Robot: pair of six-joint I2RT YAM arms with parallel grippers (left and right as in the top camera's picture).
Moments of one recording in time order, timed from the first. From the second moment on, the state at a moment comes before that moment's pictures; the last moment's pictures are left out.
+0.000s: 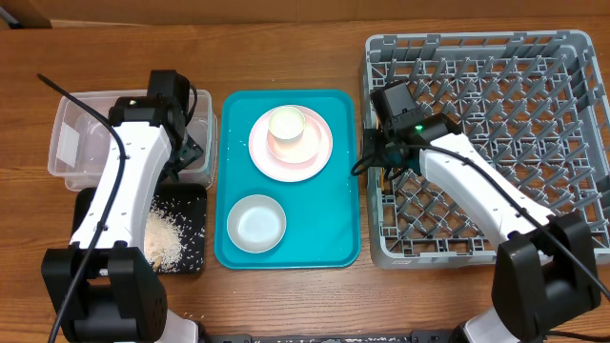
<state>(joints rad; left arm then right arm) -0.01 1.70 1.40 -1.20 -0.42 -0.81 0.40 1.74 1.27 -0.71 -0.02 0.43</state>
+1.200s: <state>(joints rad) -0.01 1.70 1.40 -1.20 -0.42 -0.81 0.60 1.74 1.61 -0.97 -0.37 0.38</state>
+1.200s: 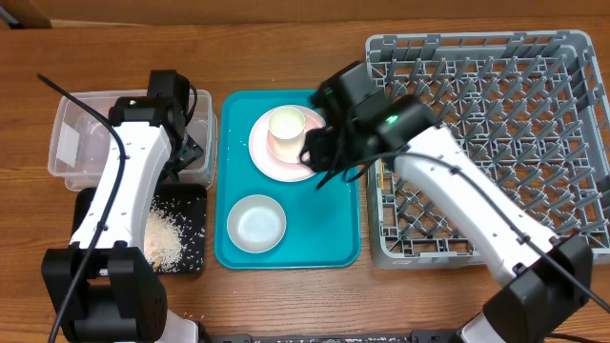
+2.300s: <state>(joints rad) -0.01 1.70 1.40 -1.20 -0.42 -0.81 1.09 1.96 1.60 -0.70 -0.19 0.38</state>
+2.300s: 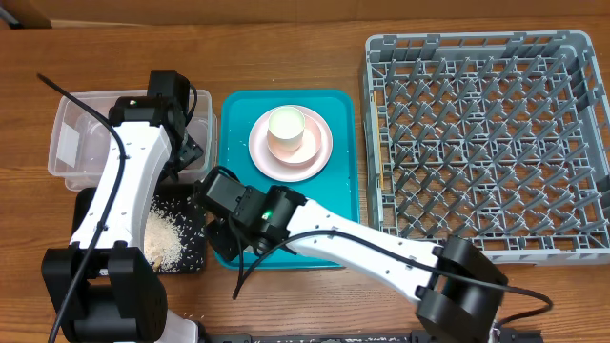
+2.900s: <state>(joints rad) -0.01 1.70 1.40 -1.20 -0.42 -0.81 1.09 2.08 1.58 -0.69 -0.13 0.38</state>
